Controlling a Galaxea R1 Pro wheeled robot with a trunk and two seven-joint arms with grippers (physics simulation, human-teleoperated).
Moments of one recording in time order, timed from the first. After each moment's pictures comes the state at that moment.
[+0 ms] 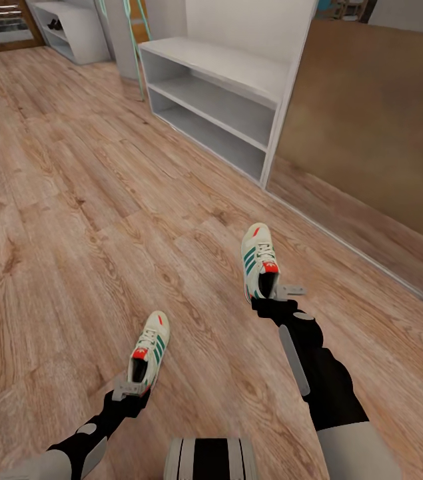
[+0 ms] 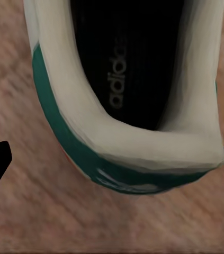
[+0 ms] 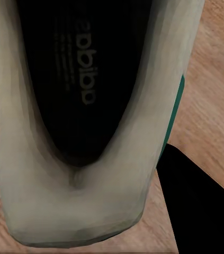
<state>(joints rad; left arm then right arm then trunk) -0.64 0.07 0.05 -0.07 -0.05 -0.38 -0.19 -0.58 0.11 0.09 -1.36 -0.09 0.69 -0.19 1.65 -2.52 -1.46</state>
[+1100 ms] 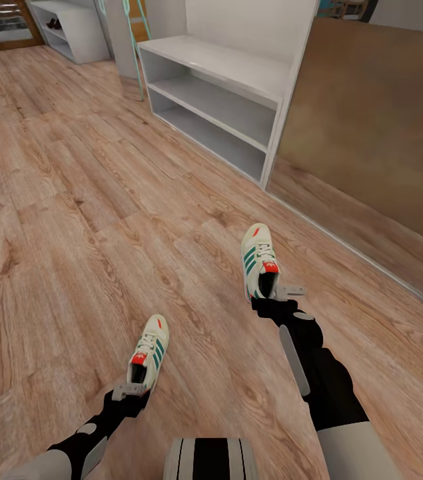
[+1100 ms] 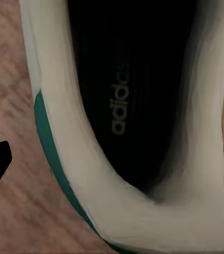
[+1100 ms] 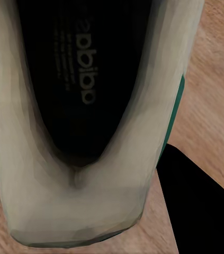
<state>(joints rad) -0.64 0.07 0.05 -0.07 -0.05 -0.38 -0.19 -0.58 0.11 0.09 -1.36 -0.09 0.69 -0.19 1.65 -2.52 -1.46</state>
